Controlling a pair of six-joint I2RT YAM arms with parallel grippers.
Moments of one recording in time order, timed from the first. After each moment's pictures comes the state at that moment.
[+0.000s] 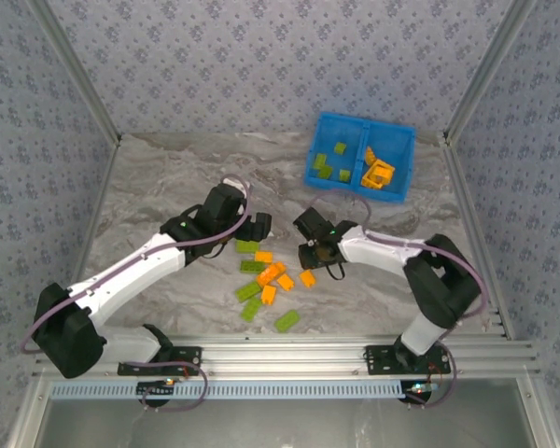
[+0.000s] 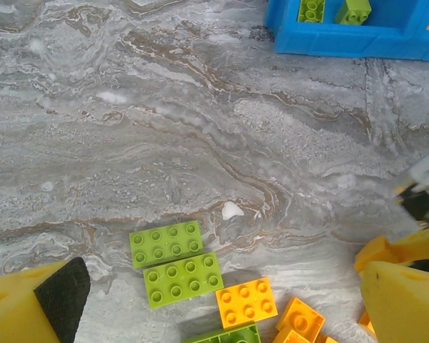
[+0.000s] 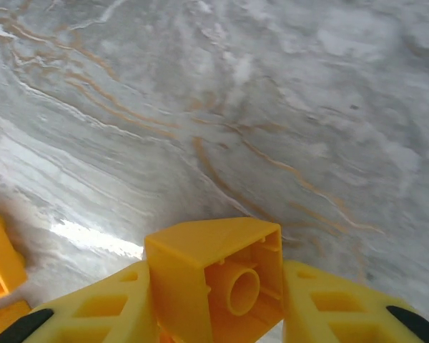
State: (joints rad) left arm -0.73 1.28 1.02 -0.48 -0.20 -0.38; right arm 0.74 1.61 0.96 -0.53 0.11 0.46
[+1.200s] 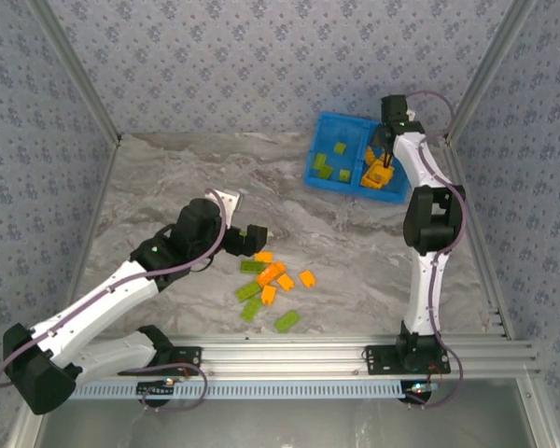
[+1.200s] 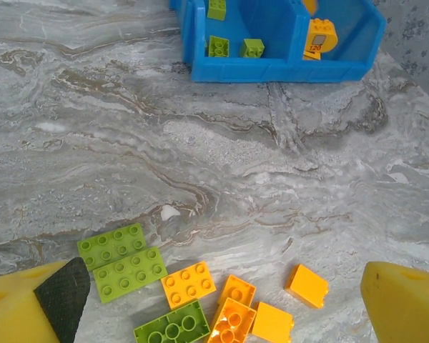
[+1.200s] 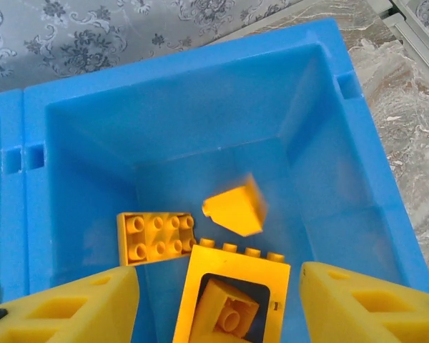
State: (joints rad) left arm -0.76 1.02 0.89 -0.43 -0.06 -0.35; right arm 0.05 2.24 2.07 -0.71 0.27 0.41
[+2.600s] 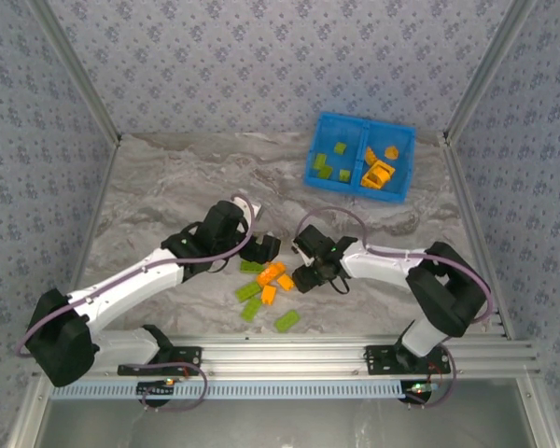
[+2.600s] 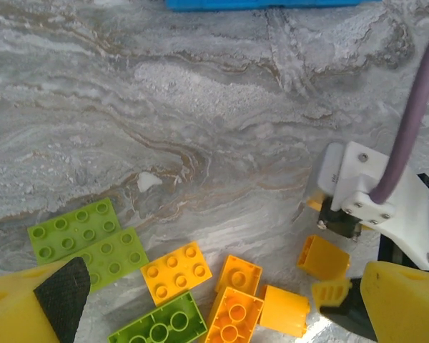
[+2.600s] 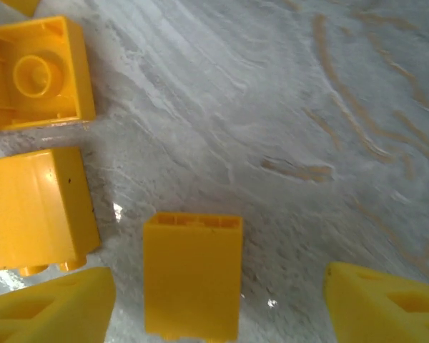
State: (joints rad) left arm -0.78 1.22 0.84 -0.33 0.01 -0.32; right arm 0.82 1.59 0.83 -0.46 0.02 0.23
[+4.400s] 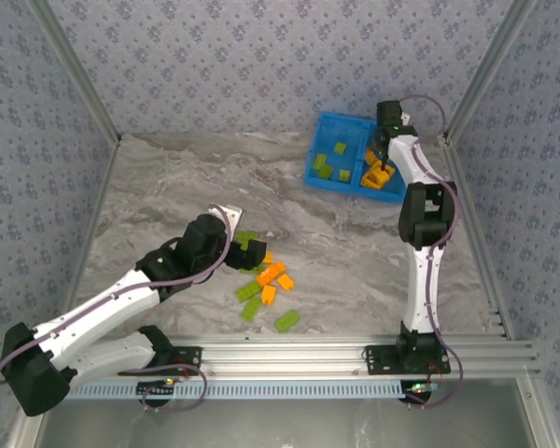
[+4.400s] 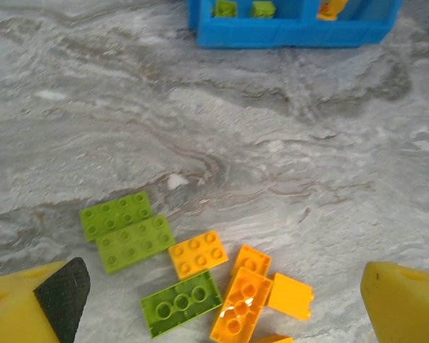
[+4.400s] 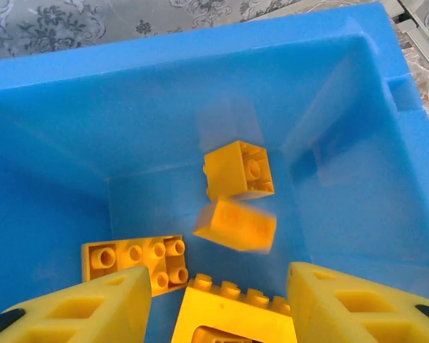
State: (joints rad) left arm -0.81 1.00 0.77 -0.42 -0.16 -0.37; right arm 0.05 2.35 2.12 -0.66 0.32 0.35
